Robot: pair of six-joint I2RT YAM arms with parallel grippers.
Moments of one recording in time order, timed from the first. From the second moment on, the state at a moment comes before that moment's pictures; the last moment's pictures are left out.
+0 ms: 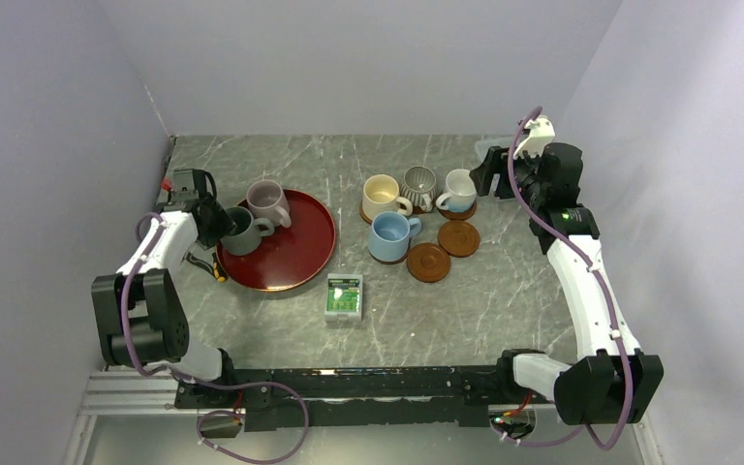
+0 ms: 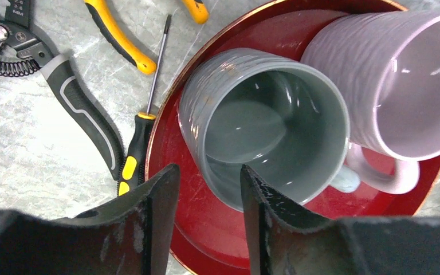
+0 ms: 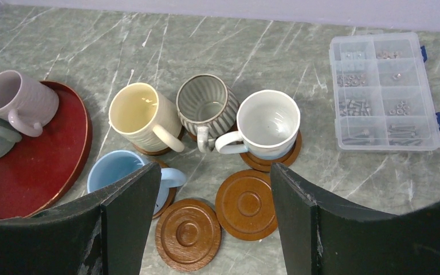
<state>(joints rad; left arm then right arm) 0.13 1.47 1.02 -0.53 -0.09 -0.57 0.01 1.15 1.12 -0.30 -0.31 0.08</state>
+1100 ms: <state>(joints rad) -0.20 1.22 0.99 -0.52 -0.24 -0.19 0.17 1.16 1.13 -0.35 -0.46 0.28</state>
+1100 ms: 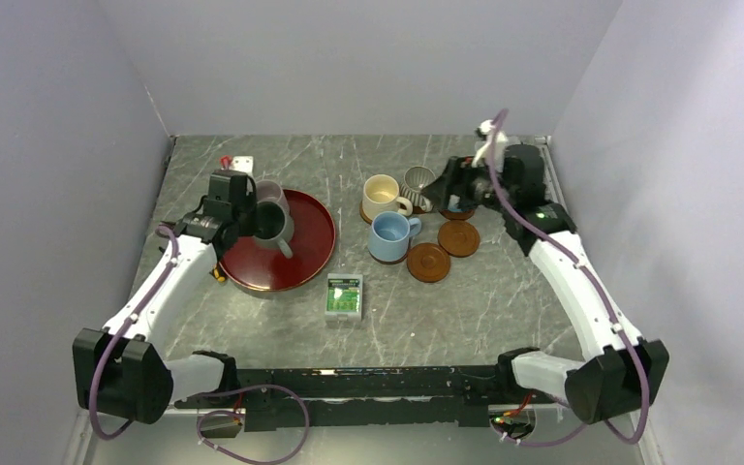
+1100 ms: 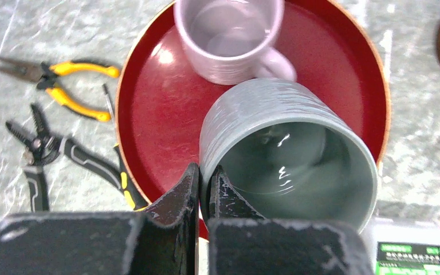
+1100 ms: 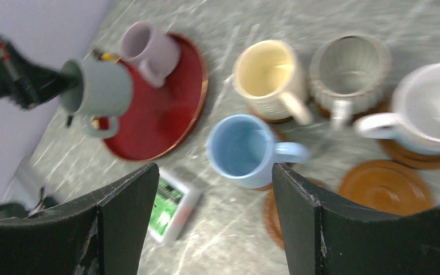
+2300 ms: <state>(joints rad) -0.39 1.26 1.02 -0.52 0.00 -0.09 0.92 1.94 1.71 -0.53 0.13 0.37</state>
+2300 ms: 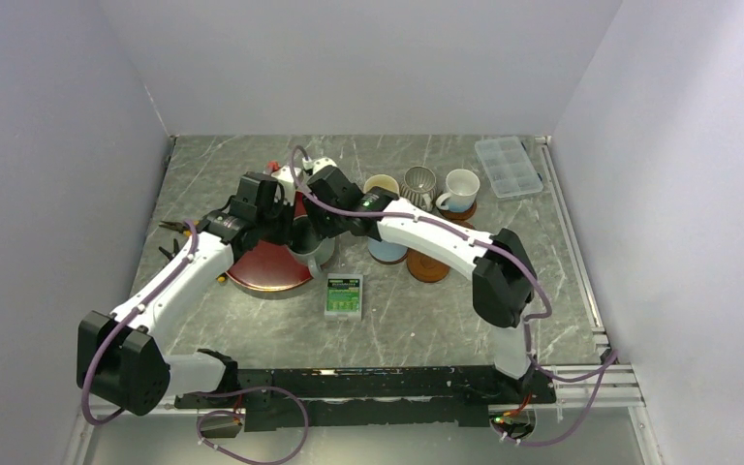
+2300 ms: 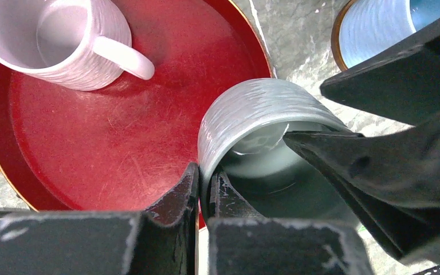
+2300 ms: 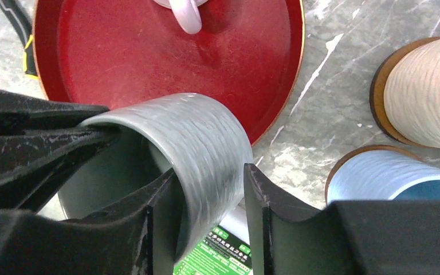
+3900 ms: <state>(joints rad) -0.40 0.92 0.96 -0.39 -0.15 -0.15 0.55 1.54 1.72 -1.12 0.78 0.71</state>
